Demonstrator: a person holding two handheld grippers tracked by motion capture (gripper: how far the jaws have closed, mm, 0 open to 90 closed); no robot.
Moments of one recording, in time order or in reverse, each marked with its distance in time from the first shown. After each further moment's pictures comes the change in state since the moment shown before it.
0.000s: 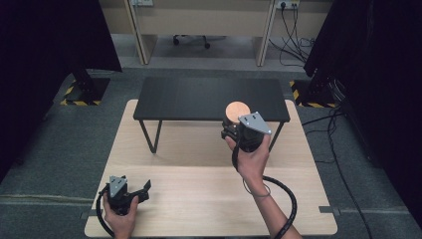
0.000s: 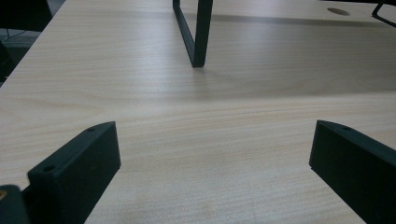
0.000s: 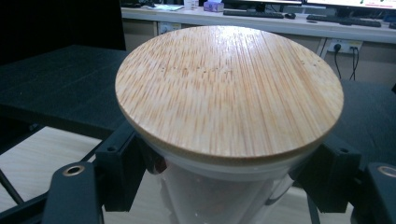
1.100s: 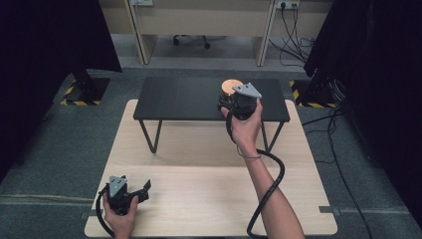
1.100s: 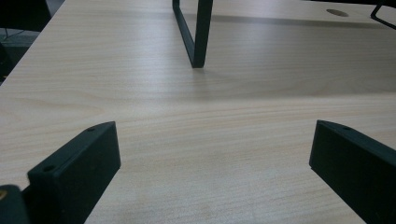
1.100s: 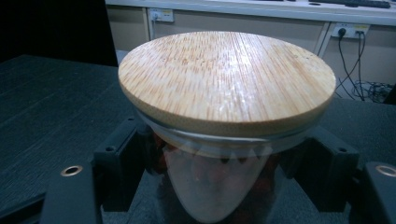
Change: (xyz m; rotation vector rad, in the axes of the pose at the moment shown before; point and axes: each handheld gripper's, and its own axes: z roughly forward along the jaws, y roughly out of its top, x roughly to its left) left arm 0.001 0.000 0.000 -0.003 -0.004 -0.007; right arm -0.014 0.044 0.084 0.075 -0.019 0.029
